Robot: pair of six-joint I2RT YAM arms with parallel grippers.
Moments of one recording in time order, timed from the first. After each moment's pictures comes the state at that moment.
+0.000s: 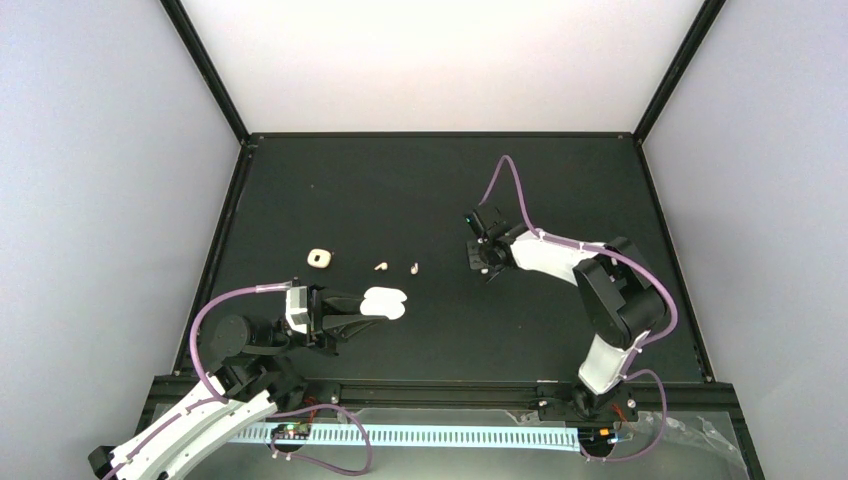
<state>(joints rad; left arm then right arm) -0.81 0.22 0.32 0.36 0.52 -0.32 0.61 1.75 1.00 -0.36 0.16 0.43</state>
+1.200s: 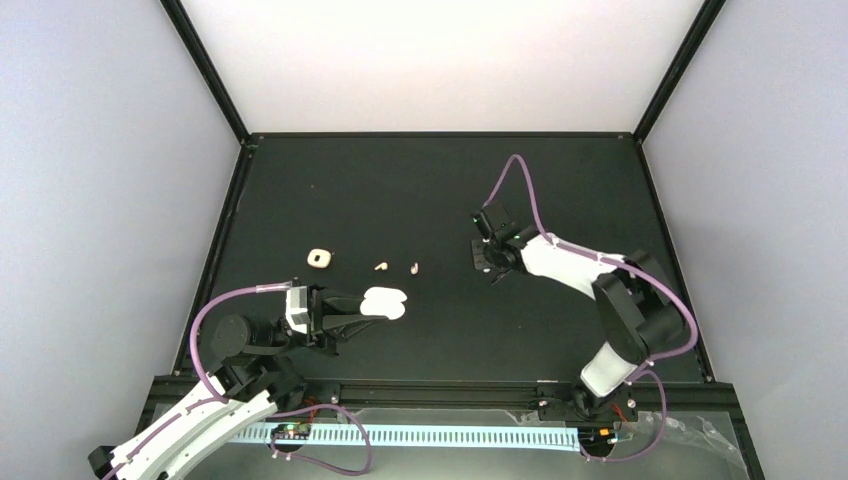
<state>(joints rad) -0.81 0.22 0.32 0.36 0.52 -0.32 0.60 1.66 0.96 -0.38 0.15 0.42</state>
